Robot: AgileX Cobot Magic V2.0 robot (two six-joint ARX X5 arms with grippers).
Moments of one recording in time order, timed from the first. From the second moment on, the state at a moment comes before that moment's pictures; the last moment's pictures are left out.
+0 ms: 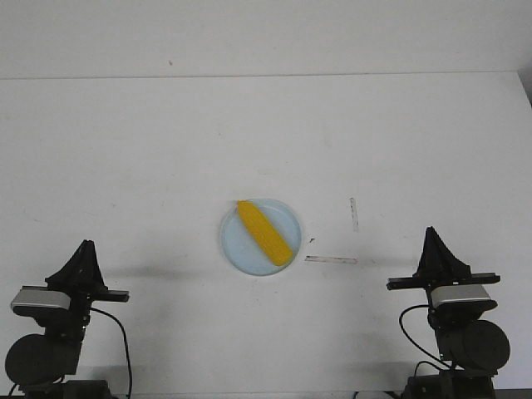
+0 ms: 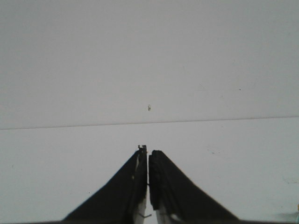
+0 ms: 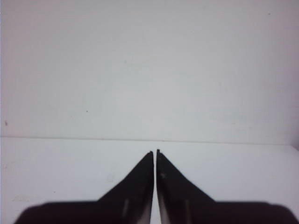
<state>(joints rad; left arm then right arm) -0.01 0.18 0.33 0.11 0.04 0.01 0.03 0.26 0.31 0.10 -0.02 0.01</state>
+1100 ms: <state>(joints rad) -0.01 0.00 0.03 0.16 -0.01 0.01 0.03 0.26 0.31 0.11 -0.02 0.01</state>
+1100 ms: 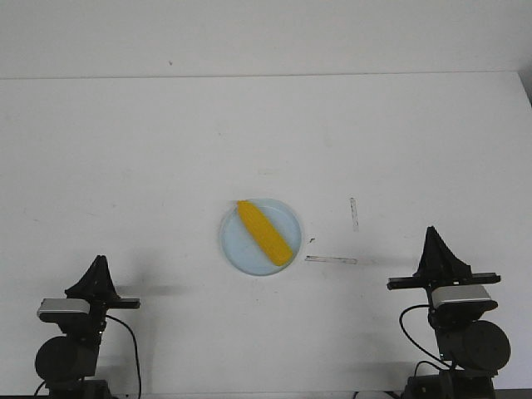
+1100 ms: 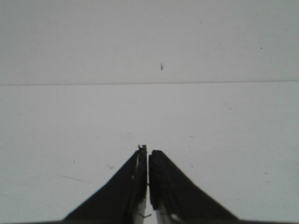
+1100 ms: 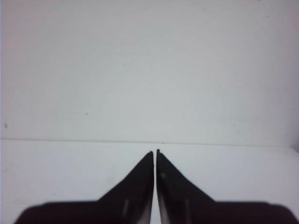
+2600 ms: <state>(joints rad) -0.01 0.00 0.03 0.16 -0.01 0.01 0.03 0.10 0.14 0.11 -0.01 0.02</state>
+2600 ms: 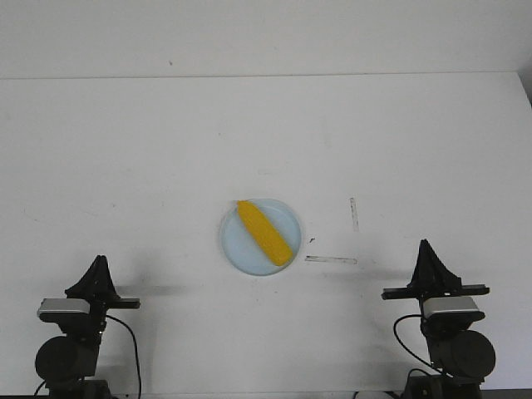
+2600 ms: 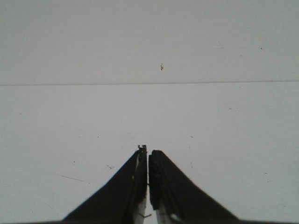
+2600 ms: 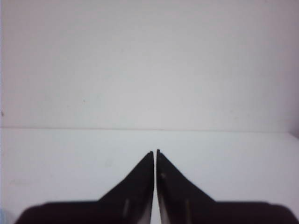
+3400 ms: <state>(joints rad) -0.01 0.00 0.03 0.16 -0.01 0.01 0.03 0.00 0.01 0.07 -0.01 0.02</state>
